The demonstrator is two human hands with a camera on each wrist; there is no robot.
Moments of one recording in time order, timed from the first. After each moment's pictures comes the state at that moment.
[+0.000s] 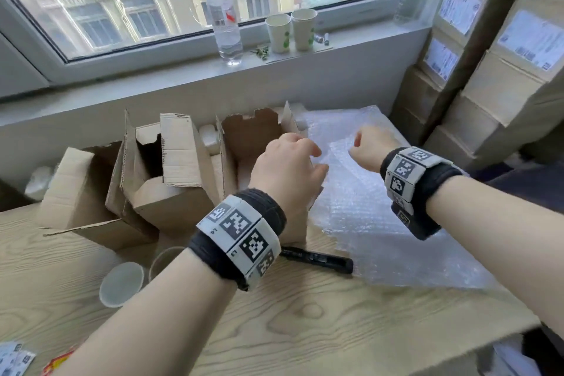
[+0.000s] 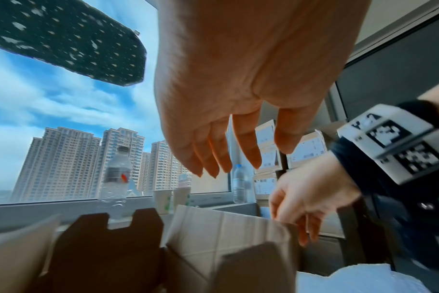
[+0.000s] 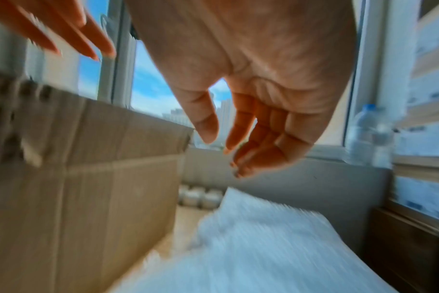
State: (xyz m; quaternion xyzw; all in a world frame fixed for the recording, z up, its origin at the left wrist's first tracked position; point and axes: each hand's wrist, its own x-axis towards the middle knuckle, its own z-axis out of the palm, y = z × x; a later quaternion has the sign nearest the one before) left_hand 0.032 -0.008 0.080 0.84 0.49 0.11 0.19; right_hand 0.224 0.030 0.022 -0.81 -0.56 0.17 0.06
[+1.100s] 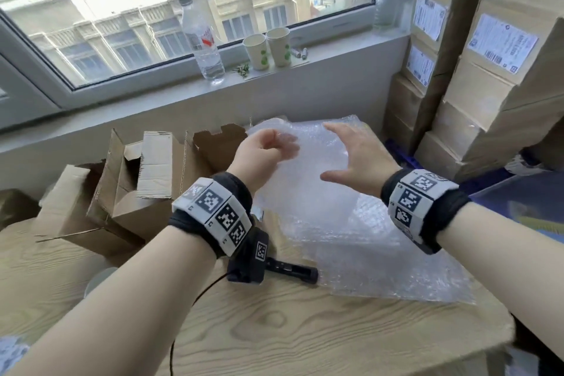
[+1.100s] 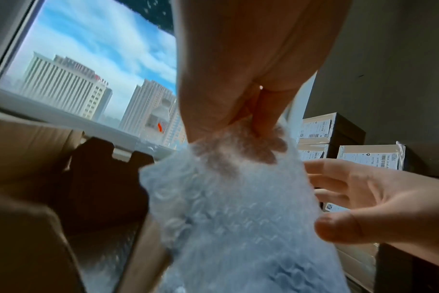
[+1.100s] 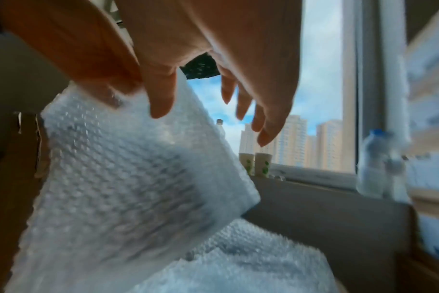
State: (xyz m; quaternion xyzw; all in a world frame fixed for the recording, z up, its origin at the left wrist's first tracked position) left_hand 0.109 0.001 0.081 0.62 0.53 0.33 0.48; right_hand 0.289 -0.033 0.038 -0.66 -0.69 0.18 0.25
